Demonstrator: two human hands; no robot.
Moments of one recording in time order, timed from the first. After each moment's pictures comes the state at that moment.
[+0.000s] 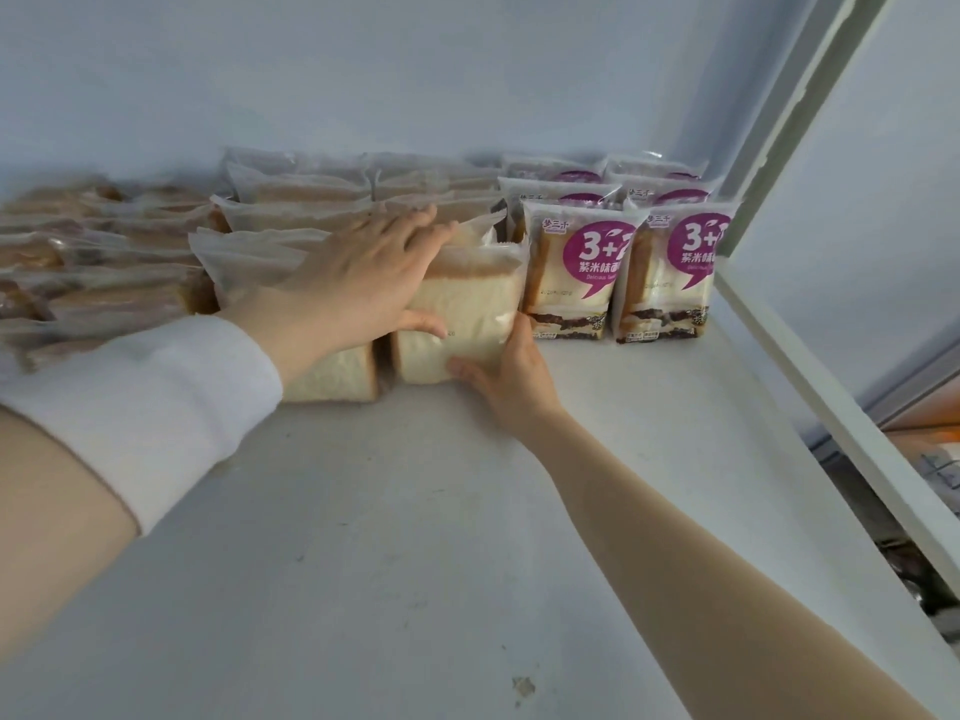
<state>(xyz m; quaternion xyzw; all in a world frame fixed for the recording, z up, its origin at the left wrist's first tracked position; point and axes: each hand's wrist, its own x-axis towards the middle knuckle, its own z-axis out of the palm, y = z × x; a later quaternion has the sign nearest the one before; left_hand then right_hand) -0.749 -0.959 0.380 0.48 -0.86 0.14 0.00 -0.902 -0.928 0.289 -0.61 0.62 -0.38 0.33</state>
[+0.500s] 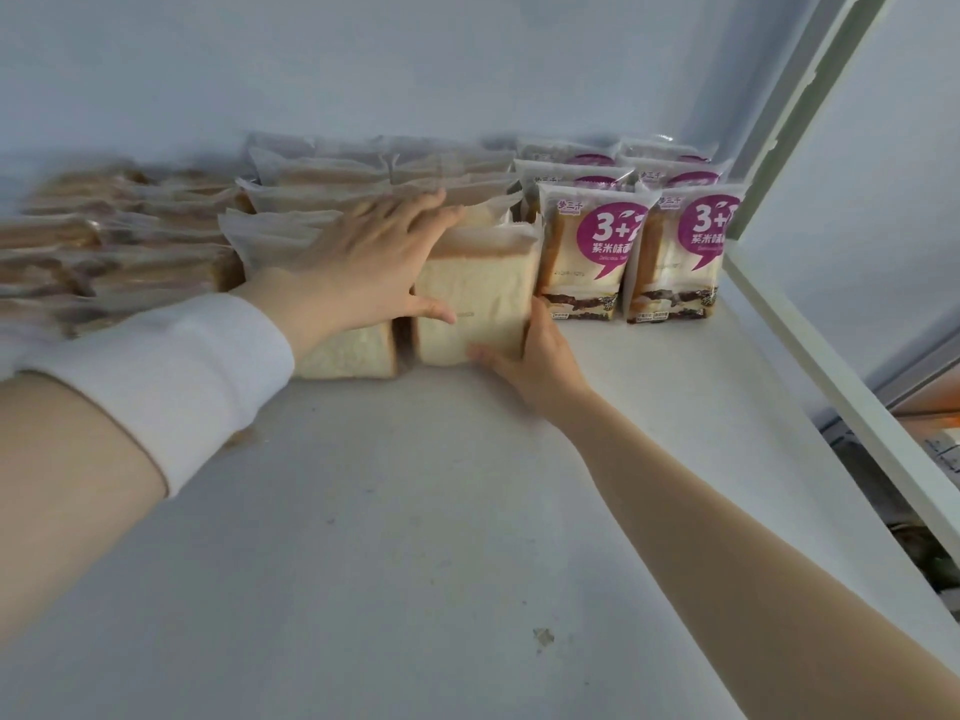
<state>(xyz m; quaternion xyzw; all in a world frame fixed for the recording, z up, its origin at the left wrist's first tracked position) -0.737 -0.952 0.382 0.48 -0.87 0.12 0.02 -0.910 -0.921 0.294 -0.62 0.62 -0.36 0.33</state>
